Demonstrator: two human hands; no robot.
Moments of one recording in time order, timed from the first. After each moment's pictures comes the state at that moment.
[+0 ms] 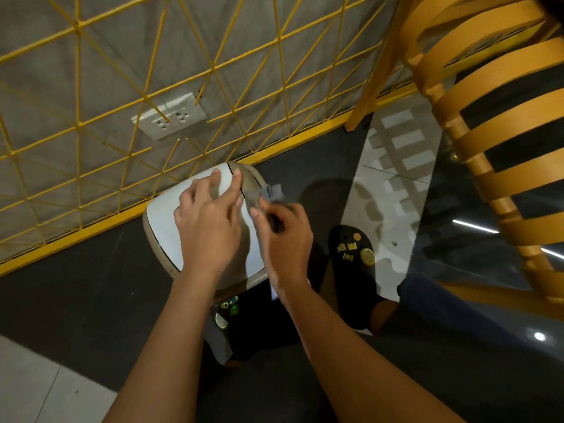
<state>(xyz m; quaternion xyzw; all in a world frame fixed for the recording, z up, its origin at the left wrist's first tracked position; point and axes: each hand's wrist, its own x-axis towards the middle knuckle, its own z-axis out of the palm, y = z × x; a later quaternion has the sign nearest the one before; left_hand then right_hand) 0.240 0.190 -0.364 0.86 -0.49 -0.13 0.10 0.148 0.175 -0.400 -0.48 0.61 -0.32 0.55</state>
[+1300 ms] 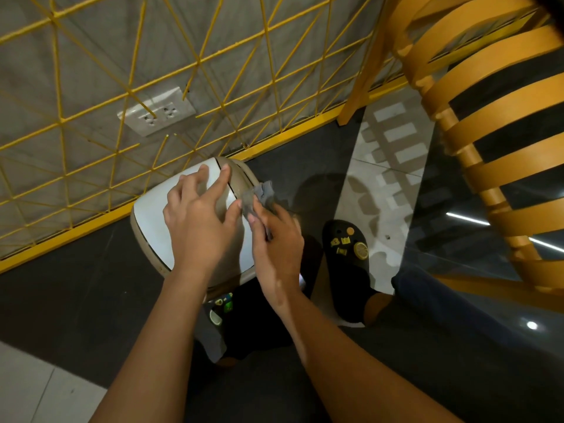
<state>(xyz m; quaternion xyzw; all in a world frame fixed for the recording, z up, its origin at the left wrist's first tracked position) 0.240 0.193 -0.375 0.86 -0.48 -0.12 0.14 0.136 0.190 -0.401 -0.58 0.58 -0.31 0.48</state>
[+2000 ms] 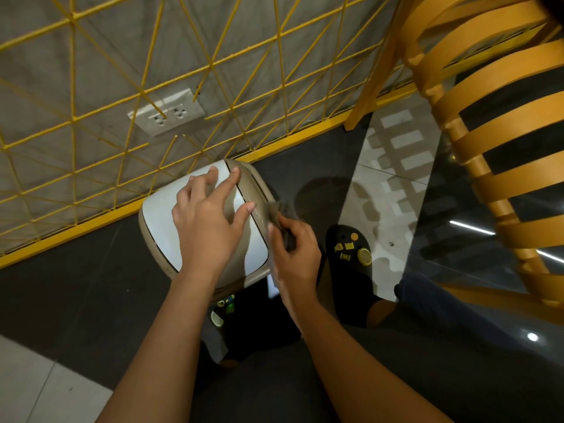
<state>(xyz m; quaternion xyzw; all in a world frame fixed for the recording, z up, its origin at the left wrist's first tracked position) 0.238 0.190 -0.371 0.86 -0.47 -0.13 0.16 0.123 0.194 -0.419 -0.44 0.60 -0.35 0.58</state>
